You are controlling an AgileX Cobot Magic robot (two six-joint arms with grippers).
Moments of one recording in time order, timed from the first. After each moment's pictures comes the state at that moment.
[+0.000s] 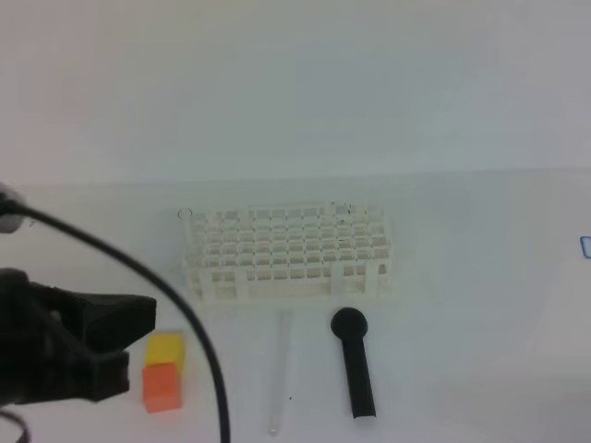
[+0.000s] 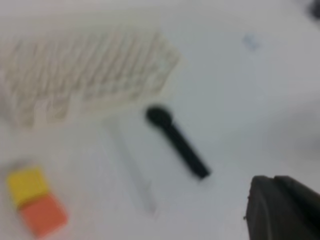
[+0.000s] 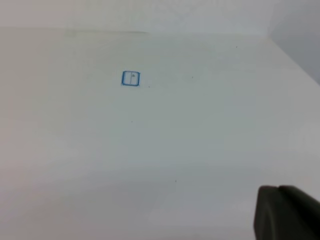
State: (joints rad) left arm -0.33 0.79 -0.79 -0.45 0.72 0.28; right arm -0.11 -0.01 0.02 -0.28 0.36 0.15
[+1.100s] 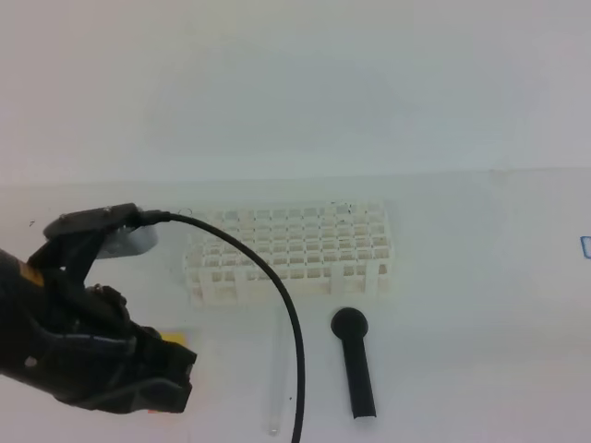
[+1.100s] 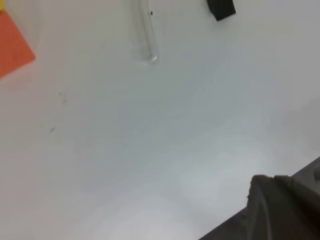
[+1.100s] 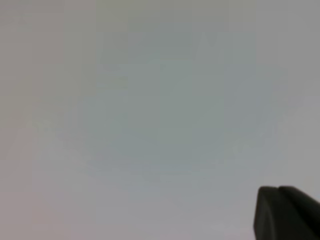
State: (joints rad) left arm -0.36 1.17 -0.97 -0.38 1.14 0.11; right arm -0.11 0.00 -0.13 -0.61 -0.31 0.85
